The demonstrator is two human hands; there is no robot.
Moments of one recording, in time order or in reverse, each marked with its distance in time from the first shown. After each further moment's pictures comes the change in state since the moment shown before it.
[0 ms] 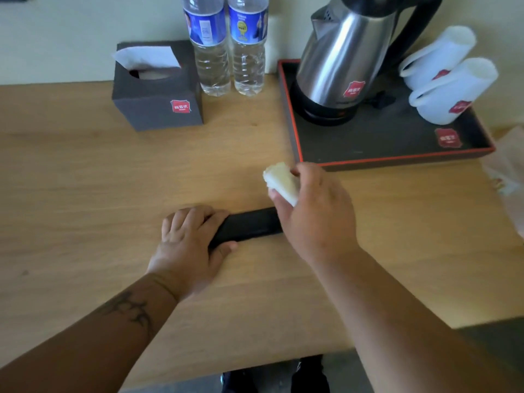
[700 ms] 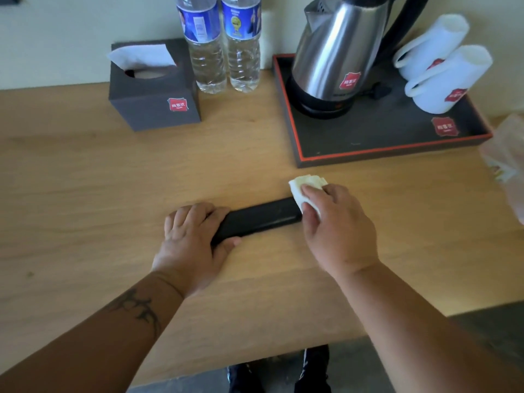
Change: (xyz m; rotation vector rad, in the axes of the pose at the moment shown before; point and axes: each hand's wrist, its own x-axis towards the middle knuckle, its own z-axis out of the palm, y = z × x) left_hand -0.001 -0.001 0.001 -0.040 0.006 0.003; right_hand -0.031 0.040 0.010 -0.092 -0.056 0.048
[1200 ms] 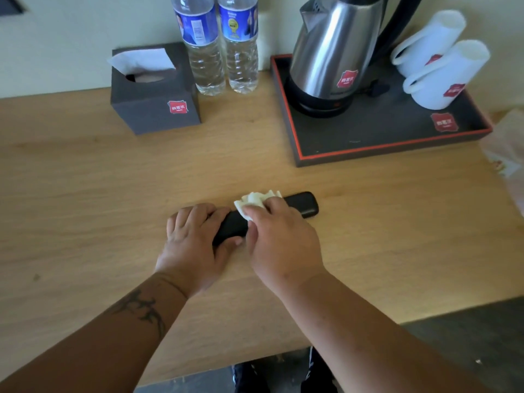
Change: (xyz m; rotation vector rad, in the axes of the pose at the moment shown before) left_hand -0.001 0.002 0.002 -0.001 0.030 -0.013; right_hand -0.018 -0.081 0.004 0.115 -0.138 -0.120
